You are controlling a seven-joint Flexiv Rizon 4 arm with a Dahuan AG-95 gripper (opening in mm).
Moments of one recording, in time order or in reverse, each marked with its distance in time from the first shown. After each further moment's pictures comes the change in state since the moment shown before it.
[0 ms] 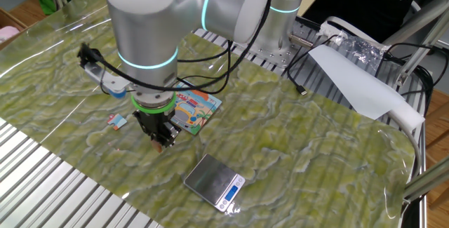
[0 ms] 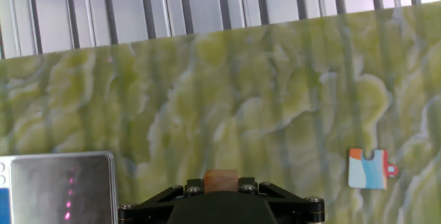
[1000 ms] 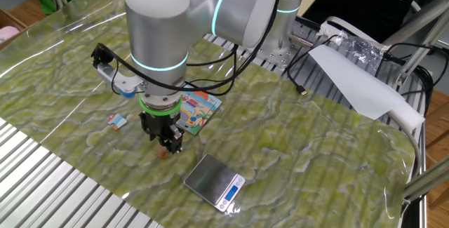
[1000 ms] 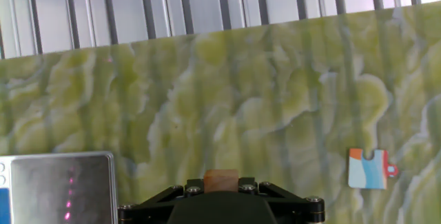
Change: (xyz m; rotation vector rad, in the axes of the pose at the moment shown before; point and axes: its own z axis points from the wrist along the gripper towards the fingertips) arm 0.003 0.004 0.008 0.004 -0.037 0.040
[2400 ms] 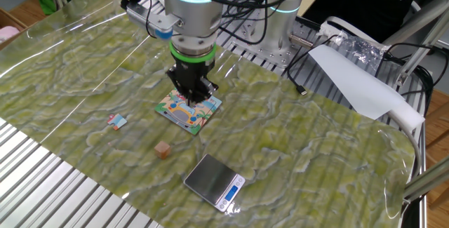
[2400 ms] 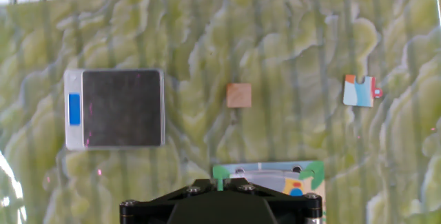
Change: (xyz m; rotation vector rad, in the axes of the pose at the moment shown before) arm 0.082 0.016 -0.122 -0.003 0.071 -0.114
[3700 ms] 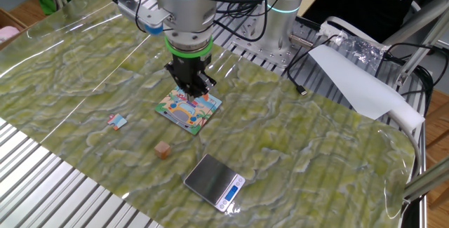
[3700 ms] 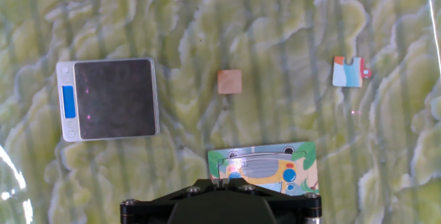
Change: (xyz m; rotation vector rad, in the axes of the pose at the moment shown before) arm 0.004 -0.005 -0.009 -0.002 0.049 0.091
